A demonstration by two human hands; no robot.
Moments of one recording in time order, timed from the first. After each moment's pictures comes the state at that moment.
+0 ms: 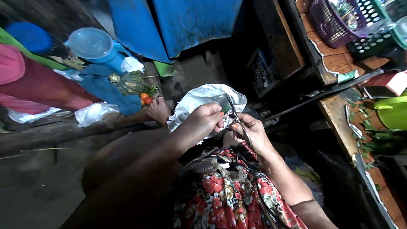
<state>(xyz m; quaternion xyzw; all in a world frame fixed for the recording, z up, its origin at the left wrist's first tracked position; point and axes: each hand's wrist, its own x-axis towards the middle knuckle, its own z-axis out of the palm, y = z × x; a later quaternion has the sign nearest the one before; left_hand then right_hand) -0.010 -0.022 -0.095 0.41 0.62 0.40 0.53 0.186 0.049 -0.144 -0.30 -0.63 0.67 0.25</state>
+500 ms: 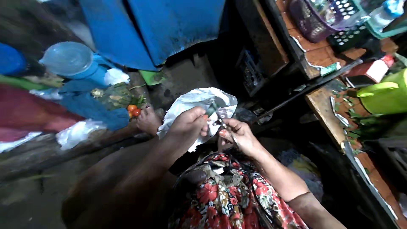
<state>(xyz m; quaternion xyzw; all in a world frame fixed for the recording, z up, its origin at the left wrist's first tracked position) -0.008 -0.025 -0.094 0.42 0.65 0.40 0.49 0.189 0.049 -0.147 -0.32 -0.66 0.65 0.19</state>
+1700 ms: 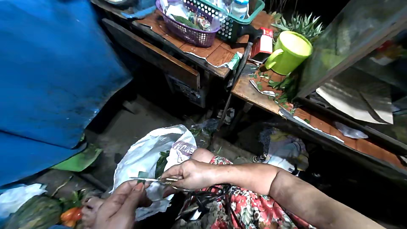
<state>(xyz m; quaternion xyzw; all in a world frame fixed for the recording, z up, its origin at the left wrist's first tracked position) -0.020 -0.022 -0.101 0.45 0.65 0.36 0.49 0.187 0.050 -0.130 -0.26 -0.71 0.64 0.16</state>
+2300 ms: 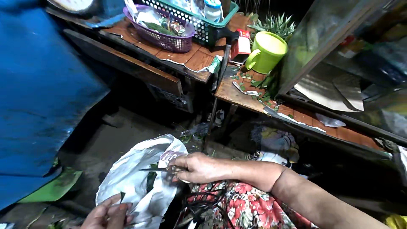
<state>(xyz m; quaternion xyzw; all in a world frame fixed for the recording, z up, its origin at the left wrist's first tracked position) -0.032 -0.013 -0.115 0.49 0.72 0.25 0.43 0.230 0.062 -0.128 -0.34 -0.78 0.47 0.22</state>
